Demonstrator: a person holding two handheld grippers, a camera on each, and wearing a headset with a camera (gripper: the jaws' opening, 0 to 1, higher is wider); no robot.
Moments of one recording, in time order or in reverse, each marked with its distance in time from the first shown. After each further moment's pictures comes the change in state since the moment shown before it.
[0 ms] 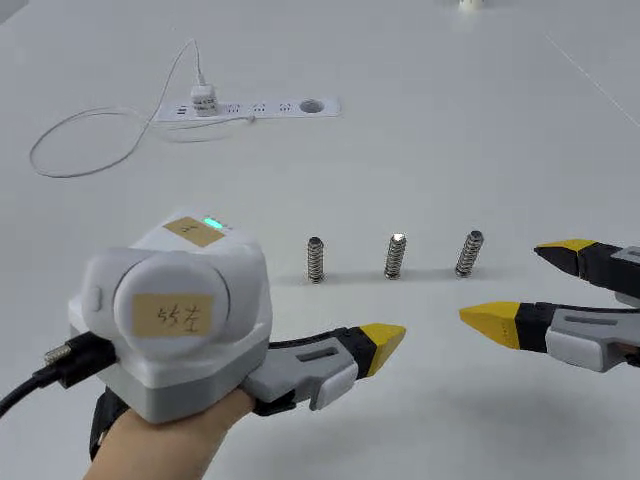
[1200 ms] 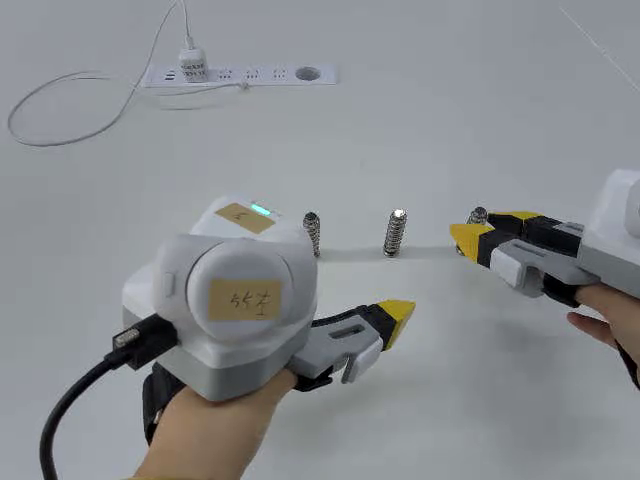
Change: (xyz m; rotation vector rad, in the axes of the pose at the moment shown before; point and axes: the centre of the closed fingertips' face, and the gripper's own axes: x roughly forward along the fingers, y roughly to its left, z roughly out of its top) left arm 0.031 -0.006 -0.012 -0.008 0.023 0.026; right arm 0.050 -0.040 0.005 0.134 -0.093 -0.191
